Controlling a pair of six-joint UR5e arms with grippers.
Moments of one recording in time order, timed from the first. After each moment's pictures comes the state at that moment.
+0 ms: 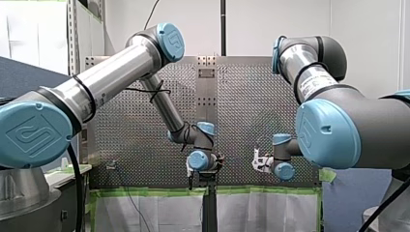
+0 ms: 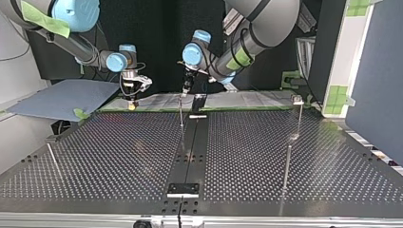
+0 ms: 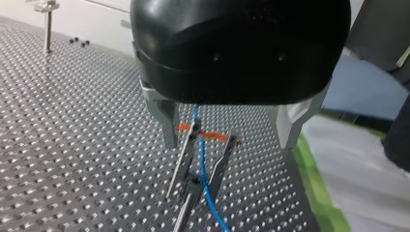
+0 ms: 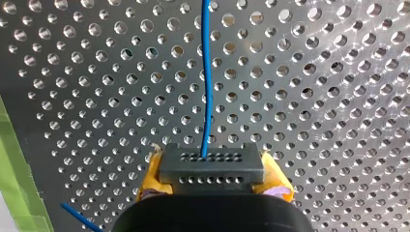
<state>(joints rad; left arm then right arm) -0.66 -2.49 -1.56 -2.46 -1.85 -1.76 1.83 -0.57 1.63 -1.01 1.49 1.64</state>
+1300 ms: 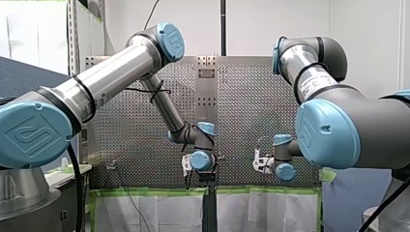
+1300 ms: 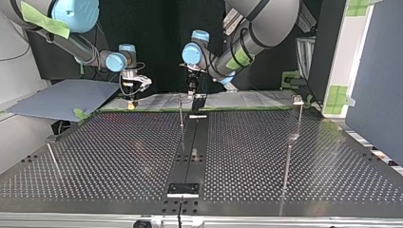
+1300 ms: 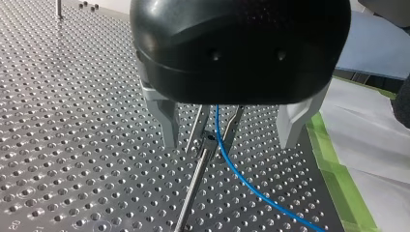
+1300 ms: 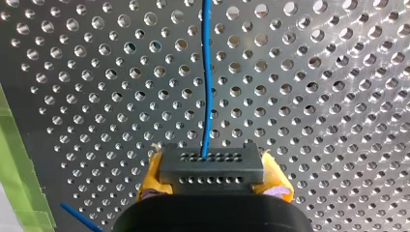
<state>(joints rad) -0.66 -2.49 -1.56 -2.45 -1.97 -1.76 1.82 -0.57 1.63 -1.01 1.49 1.64</state>
